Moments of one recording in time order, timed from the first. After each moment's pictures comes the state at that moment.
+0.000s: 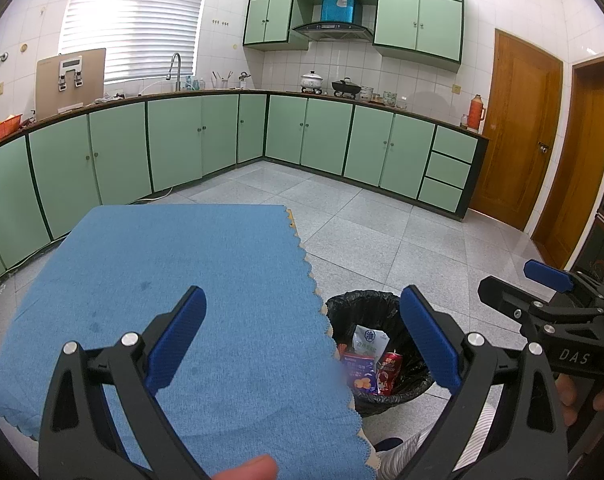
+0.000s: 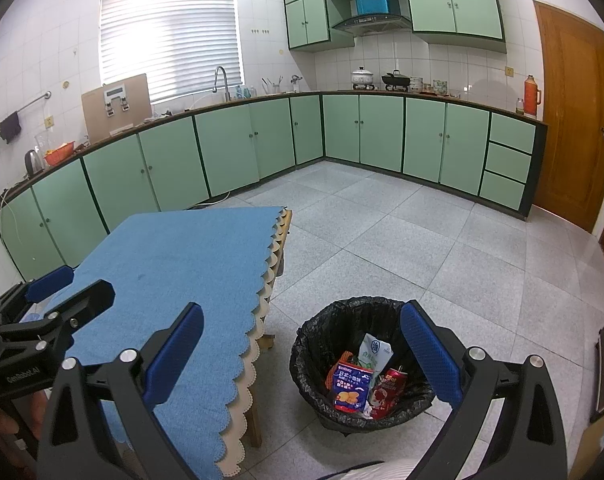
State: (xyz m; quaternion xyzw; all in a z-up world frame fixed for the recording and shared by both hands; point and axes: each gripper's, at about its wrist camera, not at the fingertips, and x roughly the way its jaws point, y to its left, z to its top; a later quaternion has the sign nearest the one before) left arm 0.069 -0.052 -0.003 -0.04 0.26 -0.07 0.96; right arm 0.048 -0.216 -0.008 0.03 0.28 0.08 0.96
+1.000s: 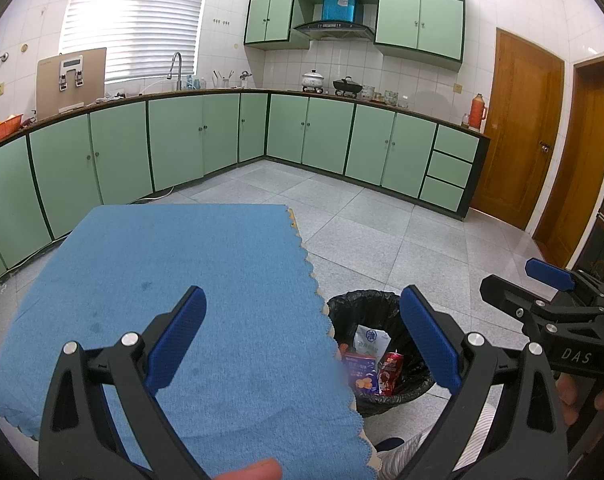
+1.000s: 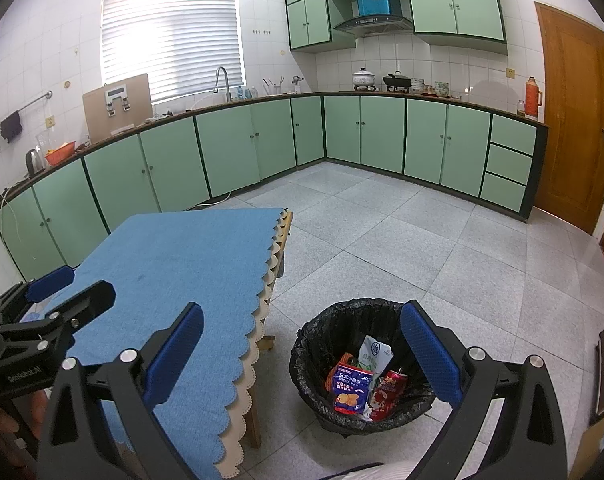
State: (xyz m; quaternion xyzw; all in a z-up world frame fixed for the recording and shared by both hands) left arm 0.070 -0.051 -0.003 -0.04 0.26 -0.07 0.96; right arm 0.048 -0.215 -0.008 0.03 0.28 0.08 0.96
